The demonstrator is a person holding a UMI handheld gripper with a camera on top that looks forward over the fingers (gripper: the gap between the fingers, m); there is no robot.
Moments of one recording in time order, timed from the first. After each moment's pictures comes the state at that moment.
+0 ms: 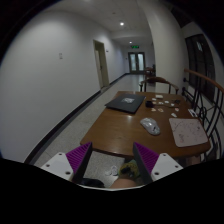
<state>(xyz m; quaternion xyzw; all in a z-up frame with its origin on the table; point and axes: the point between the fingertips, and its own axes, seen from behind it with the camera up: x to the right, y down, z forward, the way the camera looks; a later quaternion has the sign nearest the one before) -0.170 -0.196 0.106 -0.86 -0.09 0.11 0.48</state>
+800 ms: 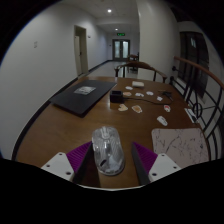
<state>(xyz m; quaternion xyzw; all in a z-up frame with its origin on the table) -0.023 0.055 -0.019 -0.90 -0.05 0.02 0.42</state>
